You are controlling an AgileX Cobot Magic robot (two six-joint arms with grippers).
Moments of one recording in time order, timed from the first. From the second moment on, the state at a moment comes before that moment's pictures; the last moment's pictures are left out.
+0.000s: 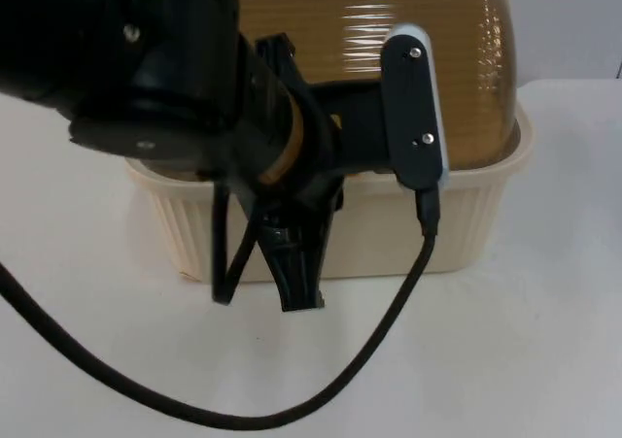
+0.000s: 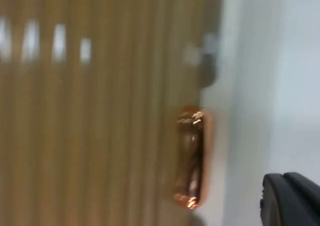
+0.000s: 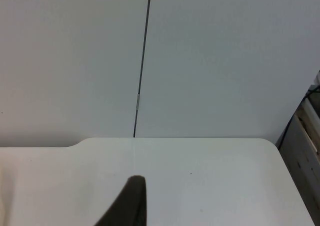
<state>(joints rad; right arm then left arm) 0.03 0.91 -1.29 -0.31 0.84 0.11 -0.86 1.71 -0.93 0.90 0.37 -0.10</state>
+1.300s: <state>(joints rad) 0.03 0.91 -1.29 -0.31 0.84 0.11 -0.82 1.84 -1.13 0.73 0.46 0.04</state>
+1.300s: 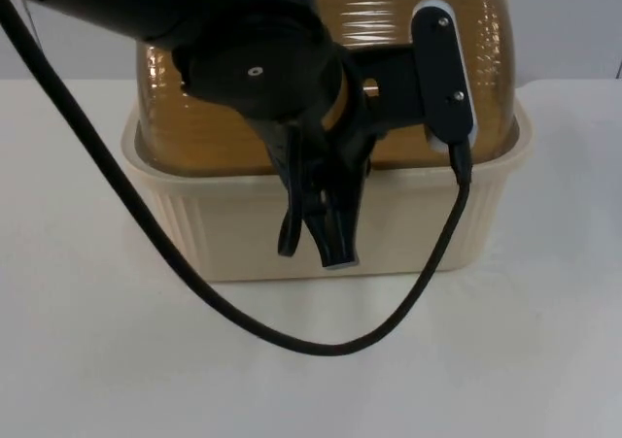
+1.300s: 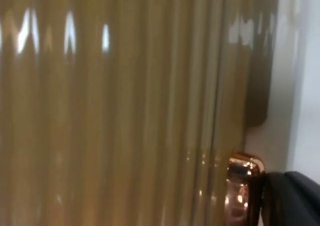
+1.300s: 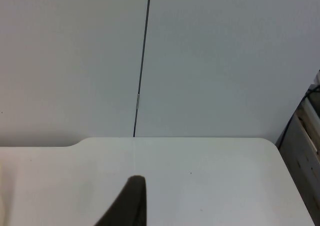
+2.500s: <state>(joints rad) 0.03 0.91 -1.29 -0.31 0.84 0.11 -0.80 1.78 -1.16 0.93 0.56 0.01</state>
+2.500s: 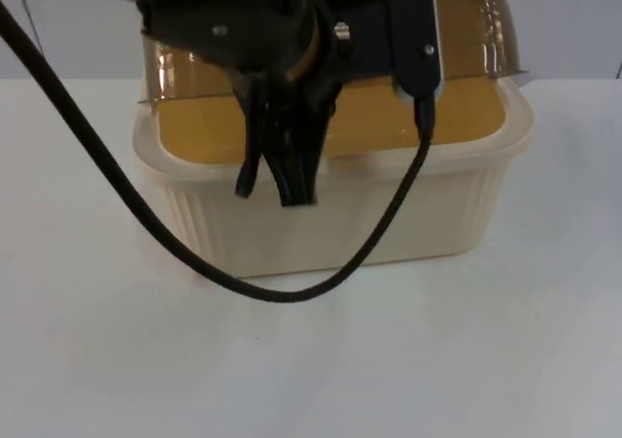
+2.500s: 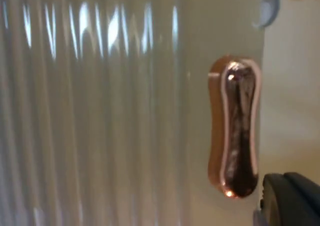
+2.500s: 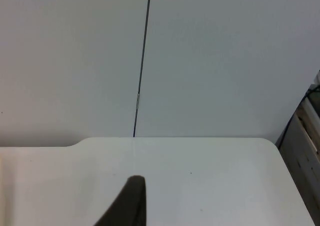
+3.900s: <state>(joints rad) 0.03 0.91 -1.29 -0.31 0.85 0.11 -0.54 1.77 -1.36 0.47 0.47 0.42</state>
